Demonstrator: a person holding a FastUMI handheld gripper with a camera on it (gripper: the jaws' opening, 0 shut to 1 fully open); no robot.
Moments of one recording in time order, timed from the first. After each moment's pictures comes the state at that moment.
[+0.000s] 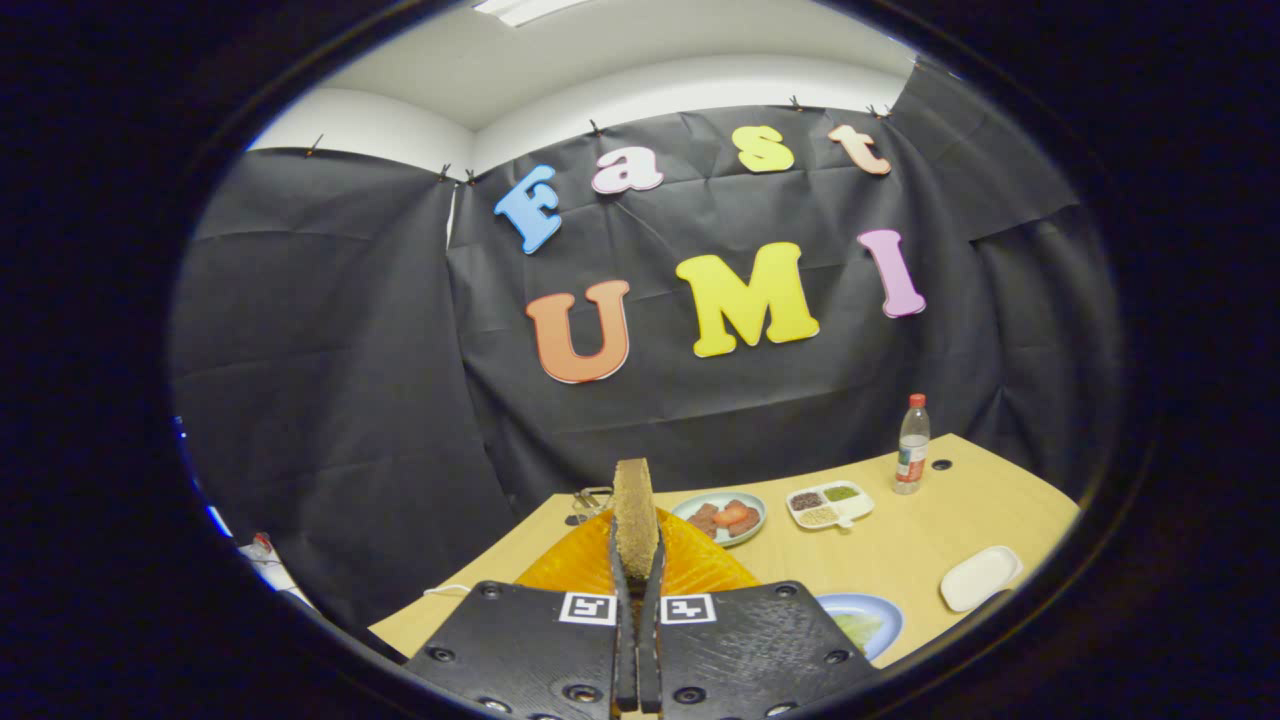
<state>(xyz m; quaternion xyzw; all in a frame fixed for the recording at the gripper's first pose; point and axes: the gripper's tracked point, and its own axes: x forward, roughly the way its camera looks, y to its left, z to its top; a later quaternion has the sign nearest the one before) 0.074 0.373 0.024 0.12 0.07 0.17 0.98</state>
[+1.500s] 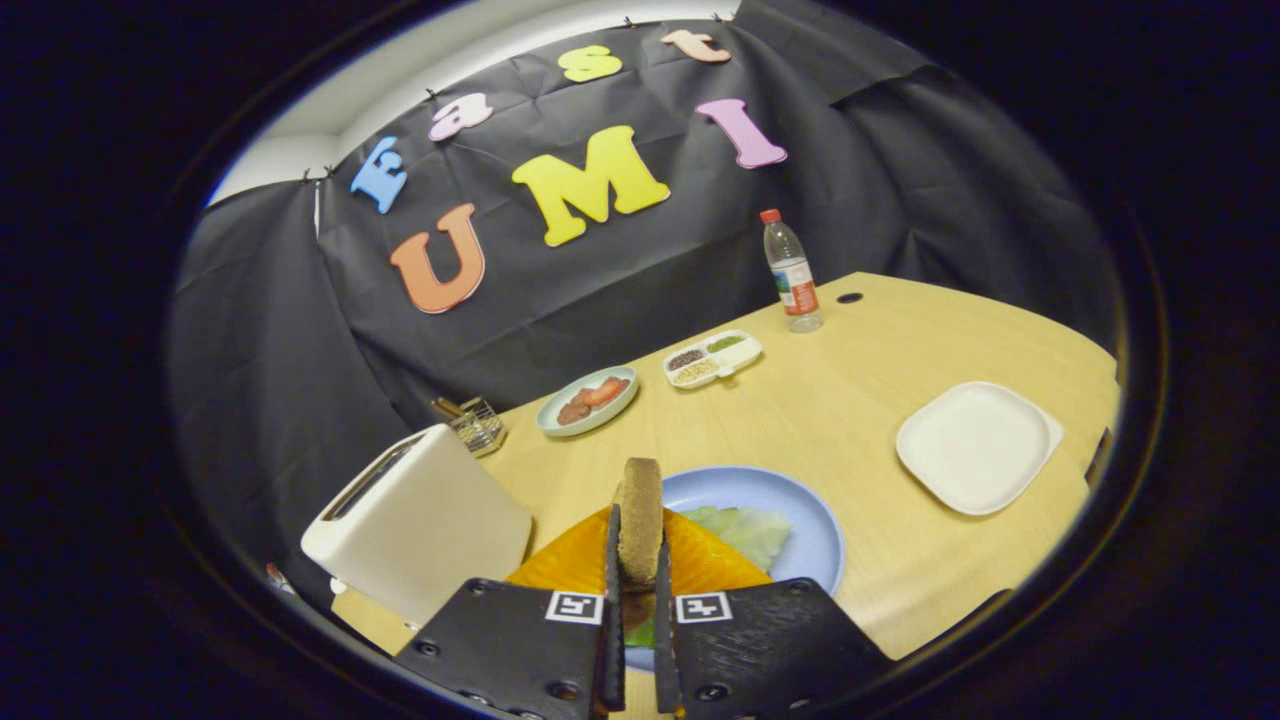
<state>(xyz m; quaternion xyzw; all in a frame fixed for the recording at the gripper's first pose) 0.109 0.266 -0.188 0.22 0.23 0.09 0.94</state>
